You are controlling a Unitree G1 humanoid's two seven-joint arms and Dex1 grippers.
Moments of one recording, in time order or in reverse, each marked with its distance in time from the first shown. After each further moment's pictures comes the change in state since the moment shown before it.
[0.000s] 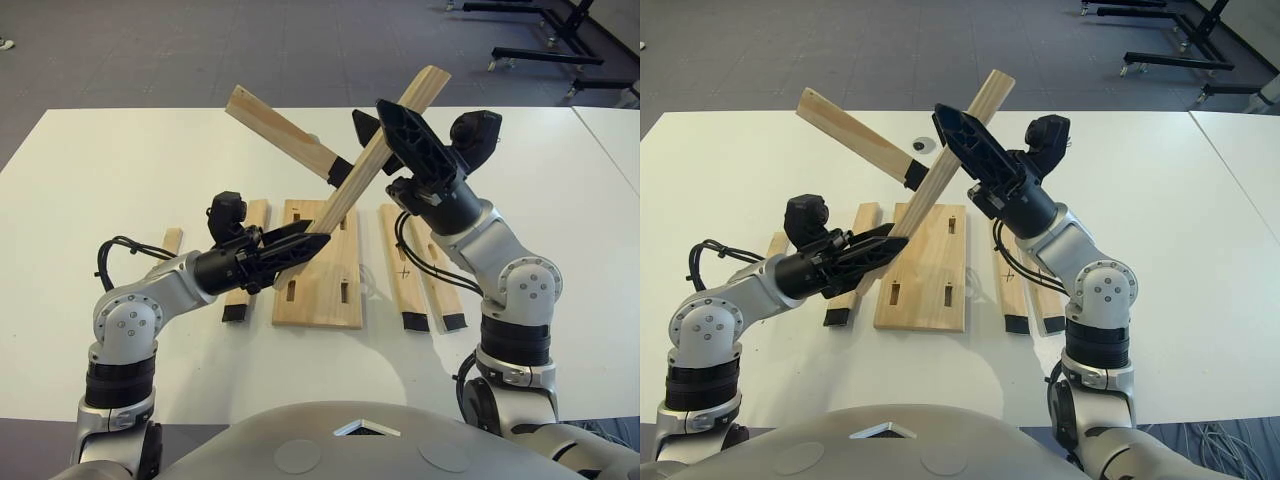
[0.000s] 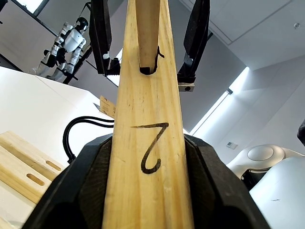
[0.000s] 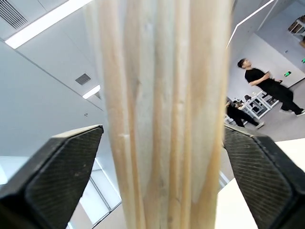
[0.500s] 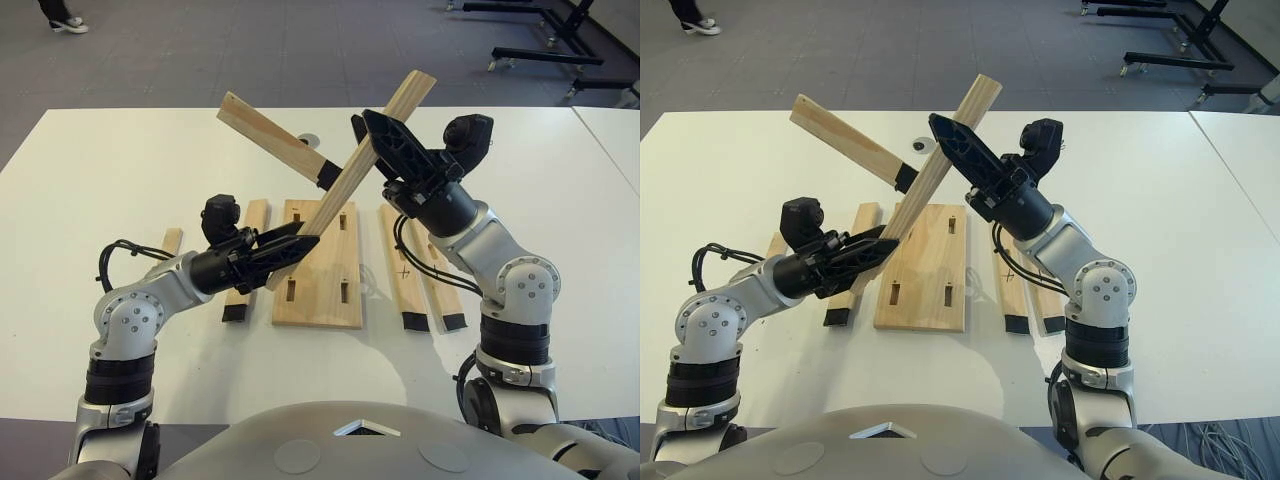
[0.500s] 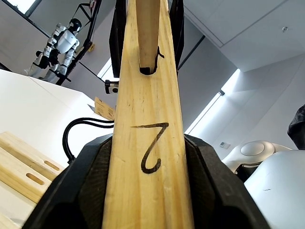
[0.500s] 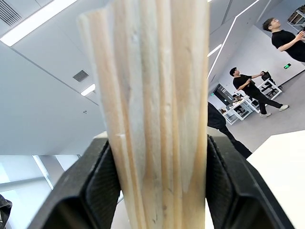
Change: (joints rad) left arm 0.005 0.008 -0.002 0.062 0.044 -0.025 -0.118; right arm 0.000 -0.007 0.000 0.013 -0.015 0.024 0.022
